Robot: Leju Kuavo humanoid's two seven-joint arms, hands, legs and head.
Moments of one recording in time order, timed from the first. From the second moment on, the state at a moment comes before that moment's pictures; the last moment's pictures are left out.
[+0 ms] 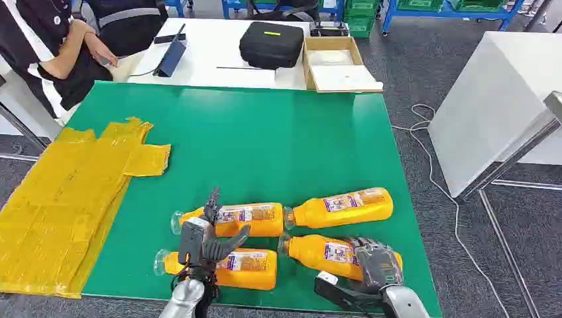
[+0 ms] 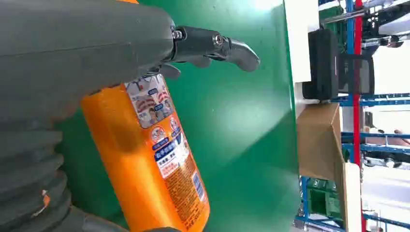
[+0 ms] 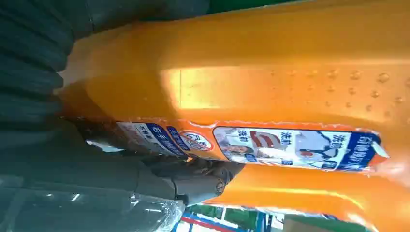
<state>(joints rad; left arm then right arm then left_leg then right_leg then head) -0.14 -0.29 -0.01 -0.91 -0.19 0.15 -0.58 0.13 -0.07 0.28 -1.39 1.45 0.17 -0.02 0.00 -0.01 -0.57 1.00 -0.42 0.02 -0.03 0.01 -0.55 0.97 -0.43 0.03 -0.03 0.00</state>
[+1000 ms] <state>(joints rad) -0.14 -0.29 0.03 -0.89 -0.21 0.15 -0.62 0.16 0.01 0.12 -1.58 0.99 0.03 -0.32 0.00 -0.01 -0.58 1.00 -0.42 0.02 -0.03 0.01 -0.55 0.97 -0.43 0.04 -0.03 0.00</state>
